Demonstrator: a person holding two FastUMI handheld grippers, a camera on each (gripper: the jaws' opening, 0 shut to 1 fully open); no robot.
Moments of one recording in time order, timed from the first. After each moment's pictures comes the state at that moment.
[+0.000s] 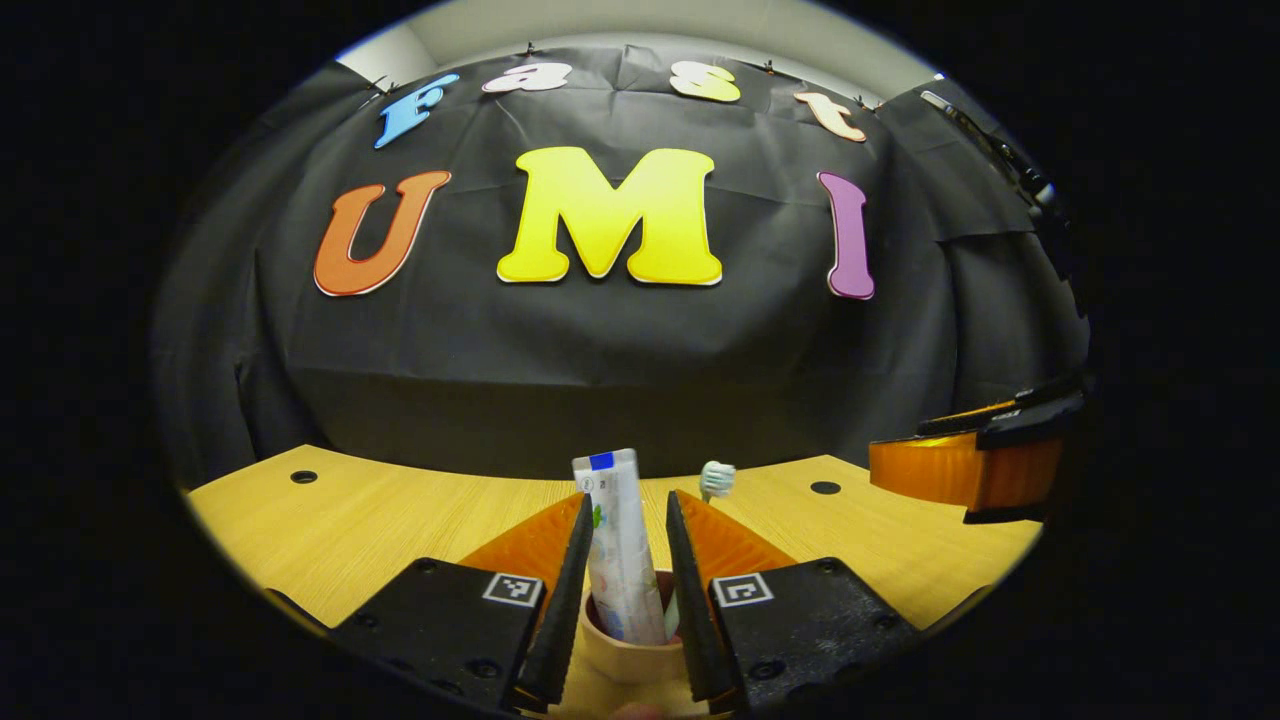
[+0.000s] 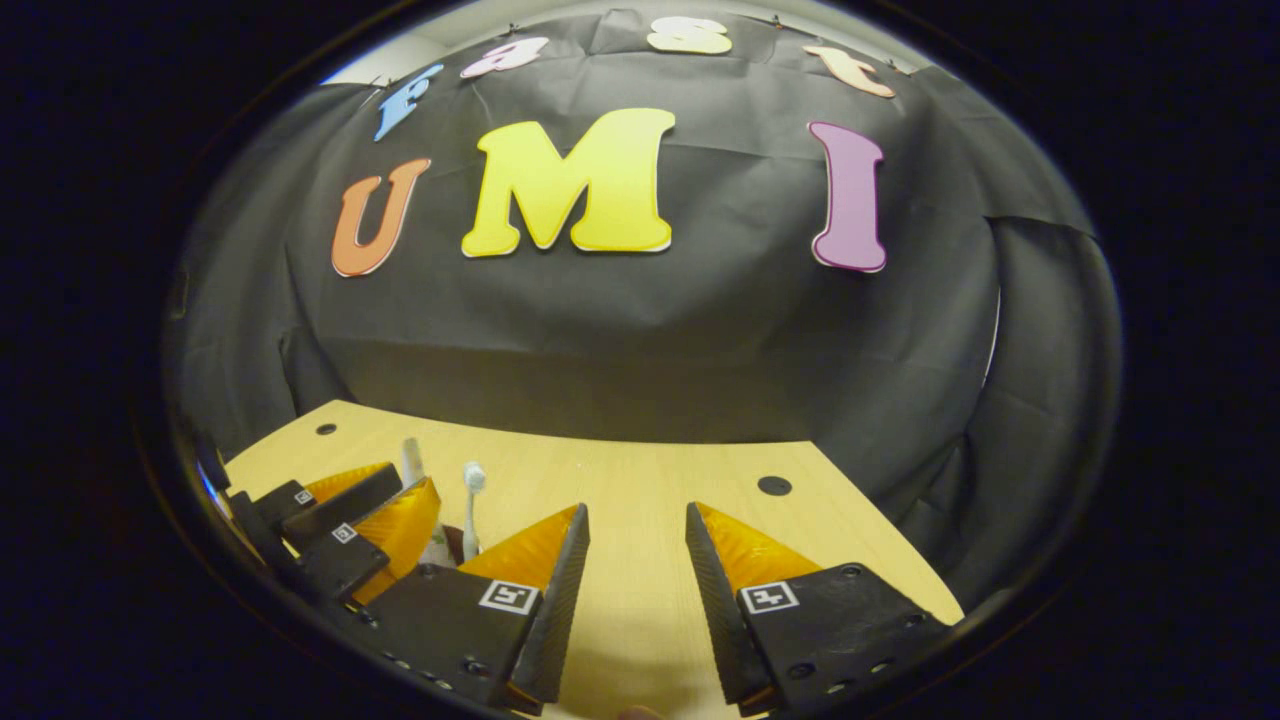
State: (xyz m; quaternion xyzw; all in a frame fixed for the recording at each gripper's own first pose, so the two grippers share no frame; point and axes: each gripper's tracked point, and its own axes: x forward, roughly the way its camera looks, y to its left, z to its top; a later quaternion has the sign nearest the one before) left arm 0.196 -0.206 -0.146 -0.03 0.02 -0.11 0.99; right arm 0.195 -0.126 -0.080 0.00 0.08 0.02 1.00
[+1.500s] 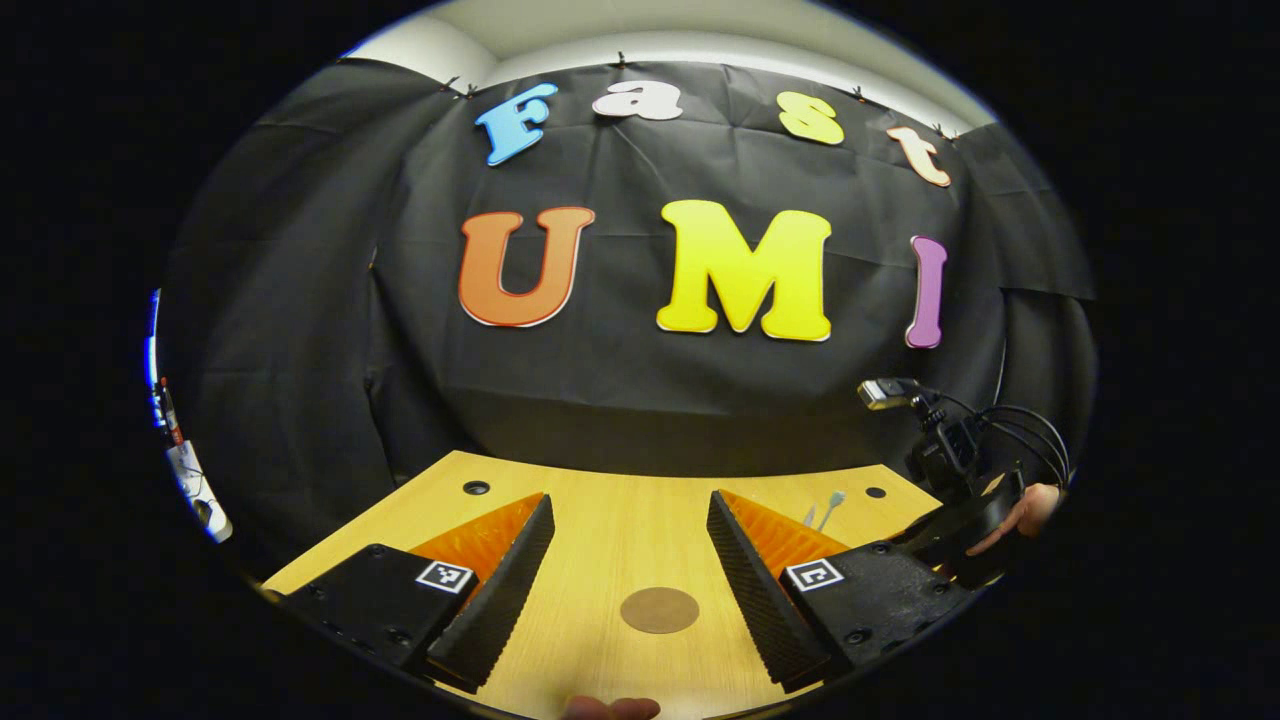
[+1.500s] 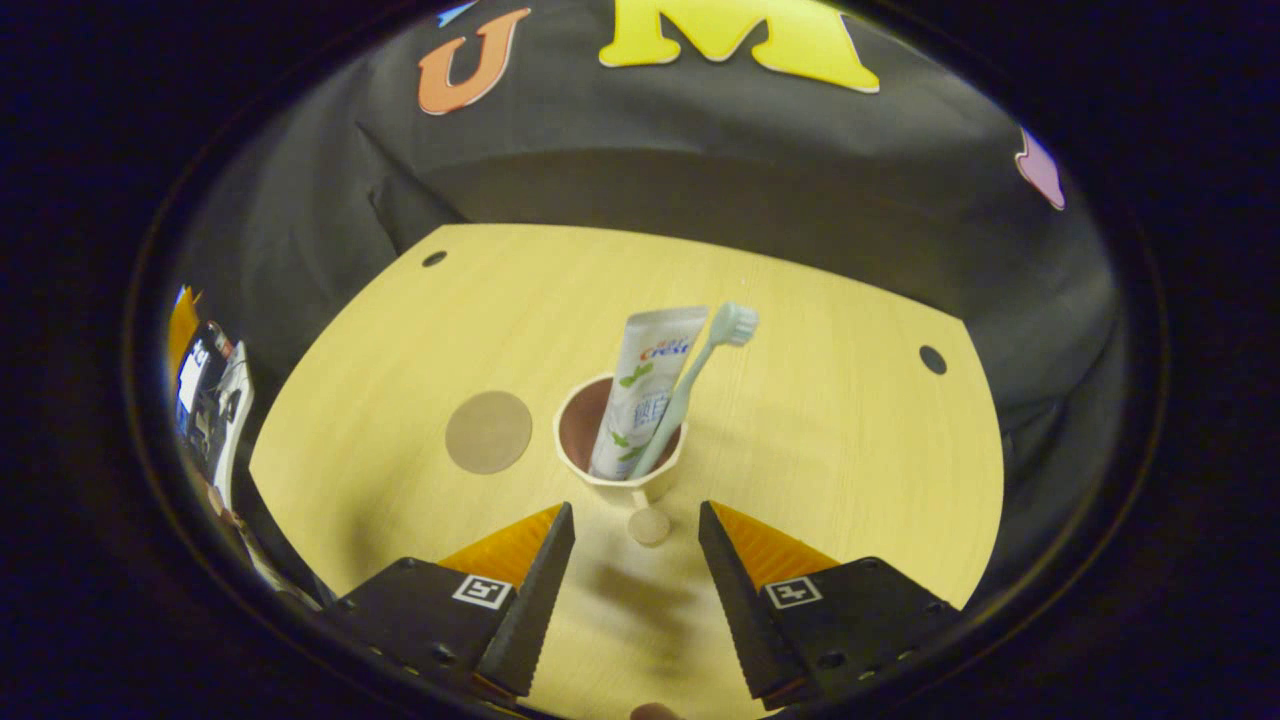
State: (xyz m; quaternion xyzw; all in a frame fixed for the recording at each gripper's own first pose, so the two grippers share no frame) left arm 0.071 -0.002 -0.042 -0.06 0.06 0.02 1.00; right arm 0.152 -0.010 -0.170 -0.07 0.42 0.16 0.89
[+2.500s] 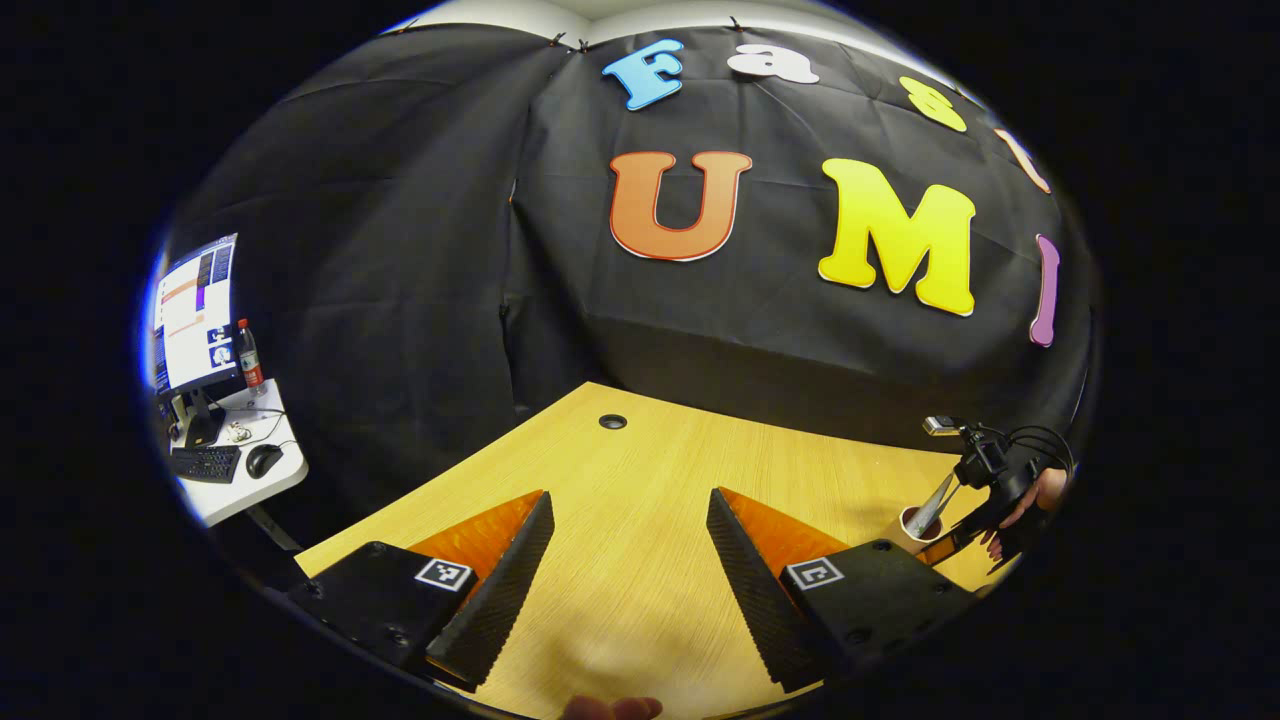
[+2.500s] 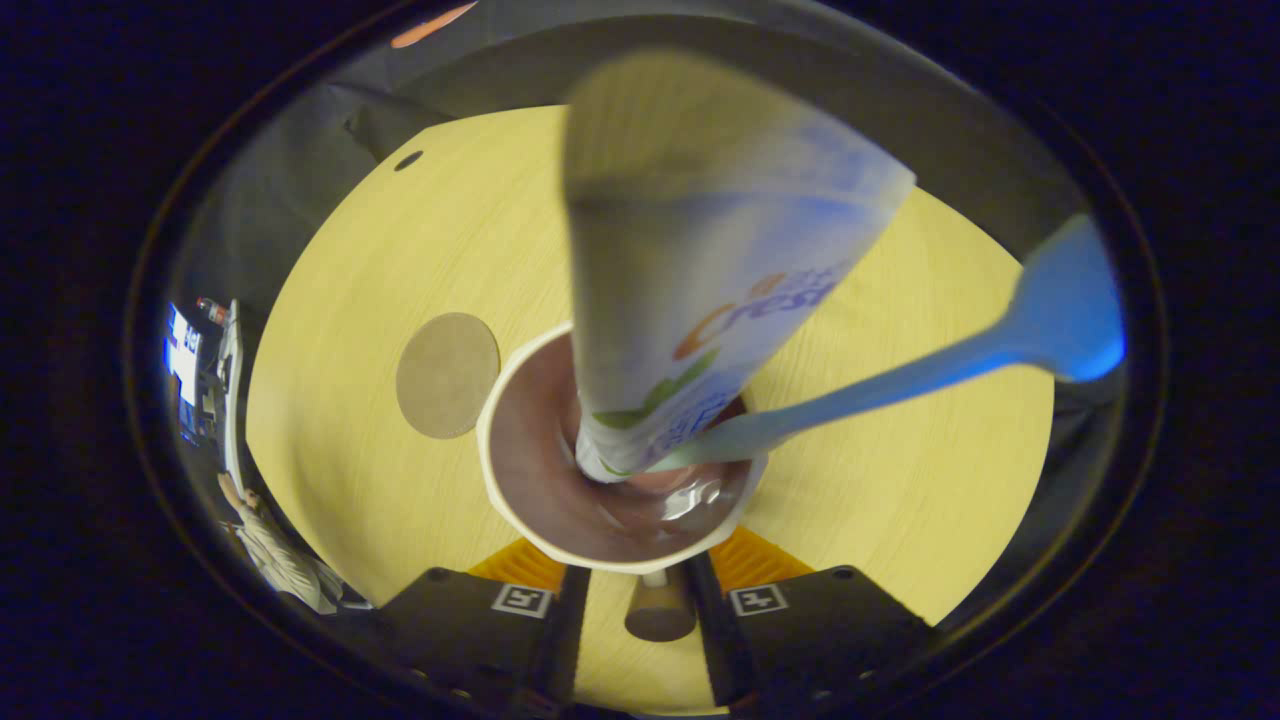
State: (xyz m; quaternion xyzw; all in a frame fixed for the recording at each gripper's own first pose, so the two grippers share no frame) left arm 0.029 0.095 -0.097 -0.09 0.16 0.17 0.97; right arm 0.176 0.007 -0.236 -0.13 0.57 0.18 0.79
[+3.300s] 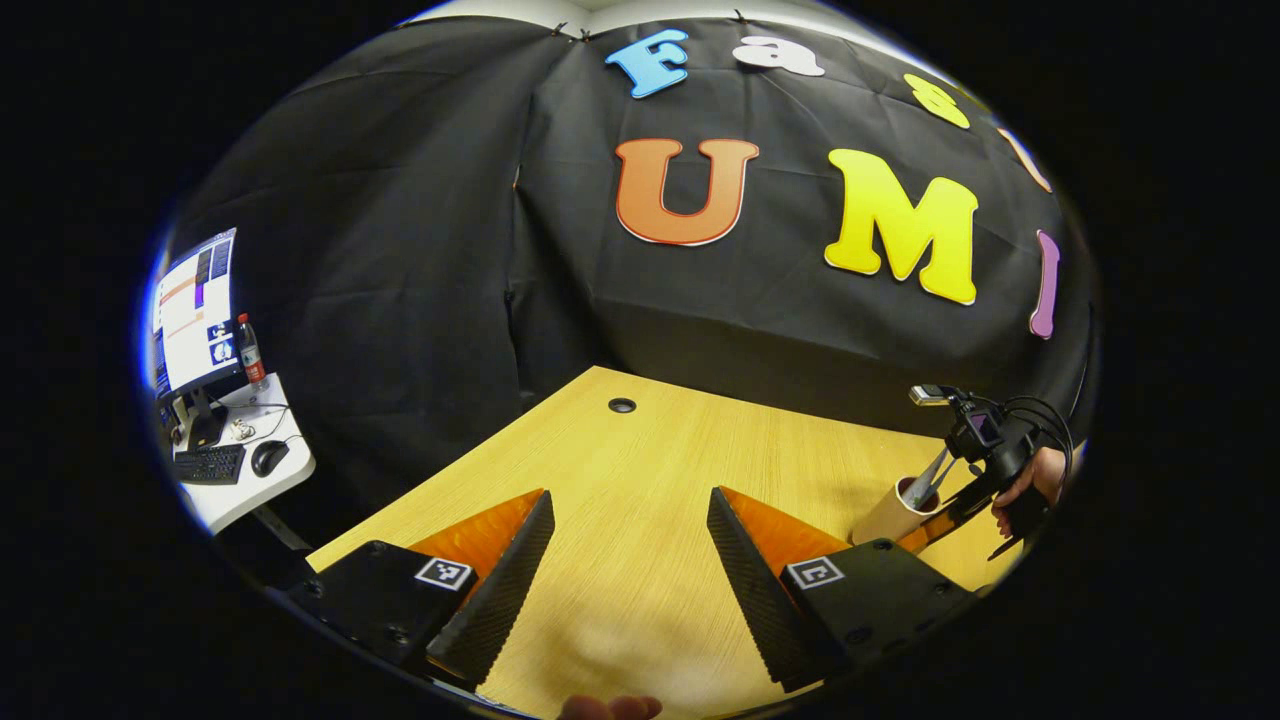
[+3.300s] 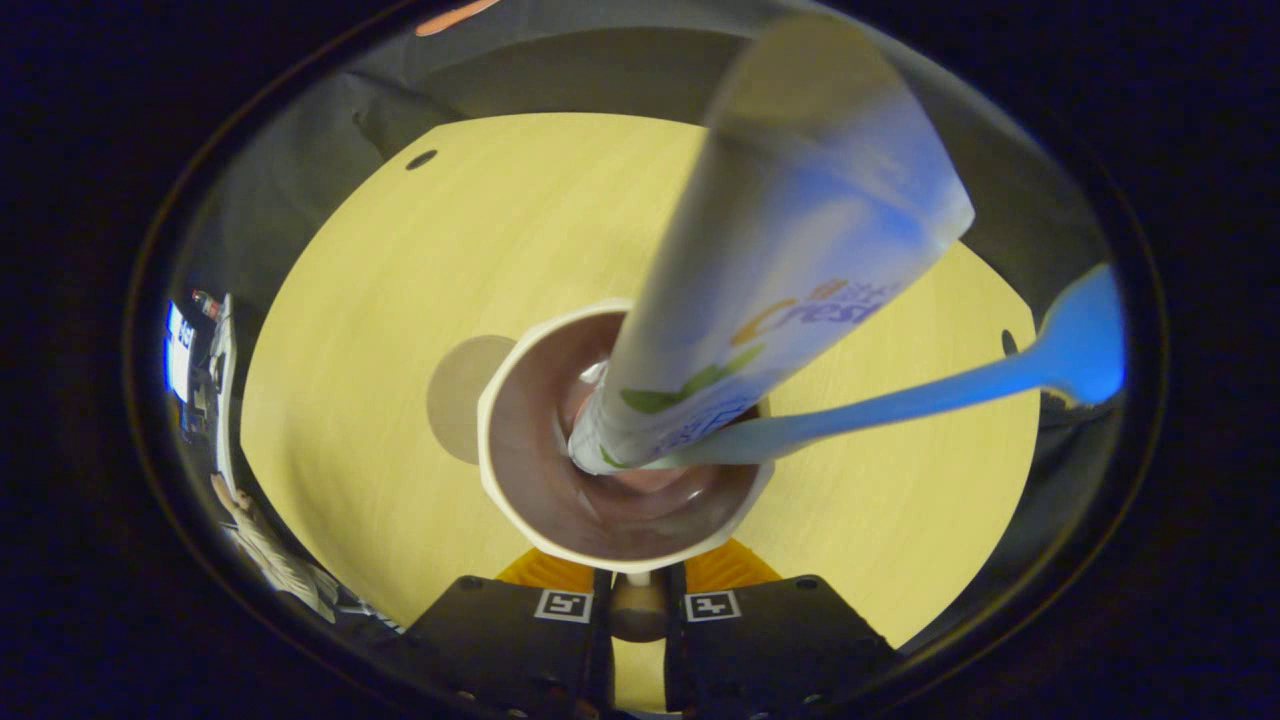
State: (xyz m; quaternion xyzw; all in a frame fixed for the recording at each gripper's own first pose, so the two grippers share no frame) left arm 0.008 0.114 -0.104 -0.10 0.18 0.17 0.96; right arm 0.173 0.061 -0.211 -0.13 0.55 0.17 0.81
